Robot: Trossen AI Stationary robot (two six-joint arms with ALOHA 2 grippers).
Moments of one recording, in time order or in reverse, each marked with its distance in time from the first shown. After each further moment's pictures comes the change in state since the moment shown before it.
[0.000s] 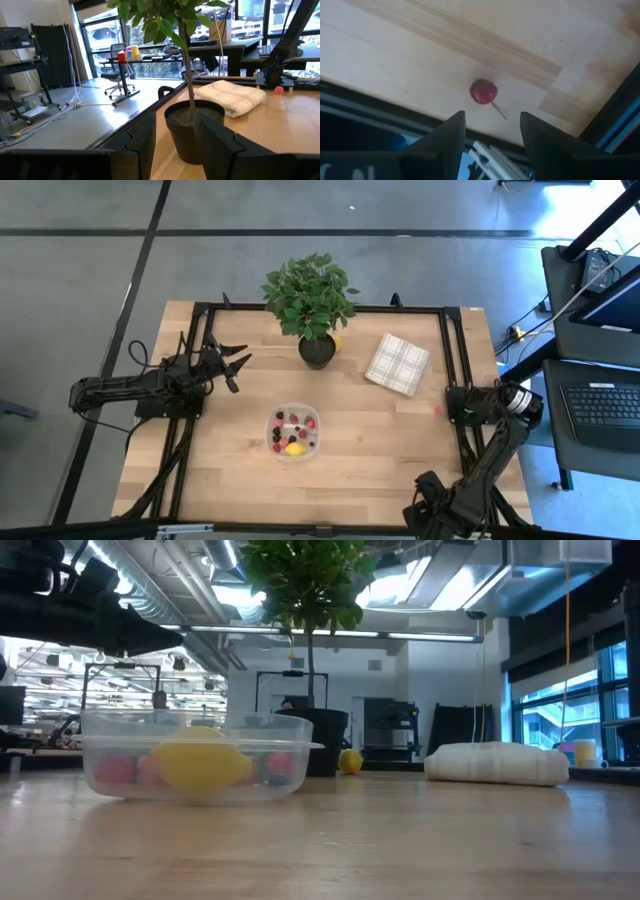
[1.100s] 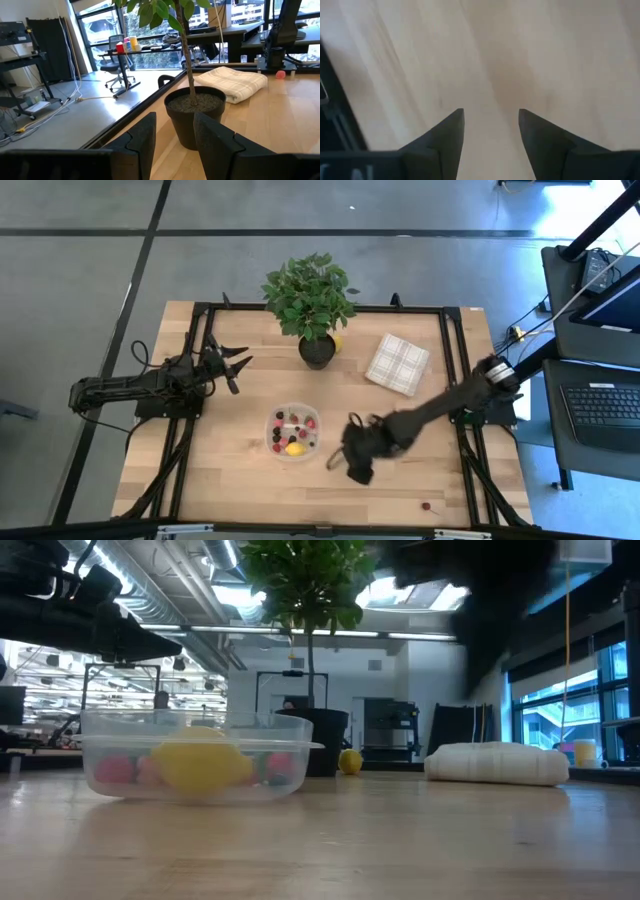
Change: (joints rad) left arm 0.000 0.000 0.000 -0.061 0.000 0.016; right arm -0.613 -0.051 0.001 0.260 0.142 -1.431
